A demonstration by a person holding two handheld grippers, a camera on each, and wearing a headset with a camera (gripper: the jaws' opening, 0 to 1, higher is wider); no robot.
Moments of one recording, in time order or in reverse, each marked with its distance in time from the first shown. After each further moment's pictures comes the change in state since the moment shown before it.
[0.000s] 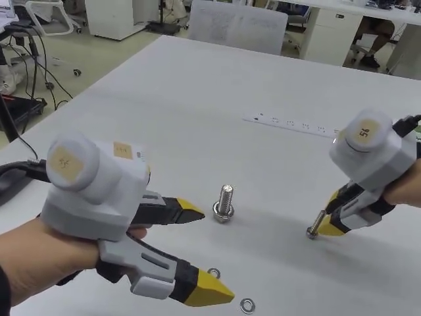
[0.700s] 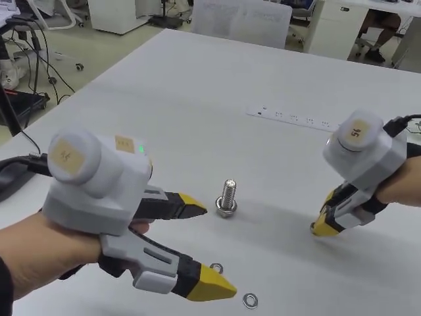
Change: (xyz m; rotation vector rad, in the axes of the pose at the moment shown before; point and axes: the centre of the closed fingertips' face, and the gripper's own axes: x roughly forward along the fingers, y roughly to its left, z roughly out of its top) left arm 0.001 0.002 -0.001 -0.005 0.001 -0.002; right arm 0.017 0.002 0.003 0.005 0.010 0.035
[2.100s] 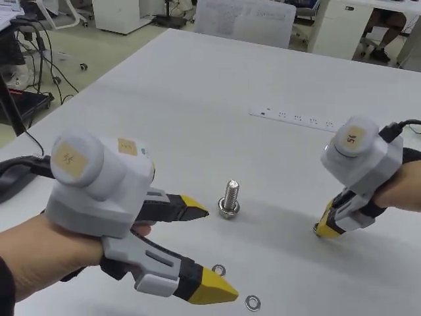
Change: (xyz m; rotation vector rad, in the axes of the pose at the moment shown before) left arm 0.000 -0.001 -0.001 -0.005 0.006 0.003; right arm 0.011 0.001 -0.005 0.003 0.032 0.022
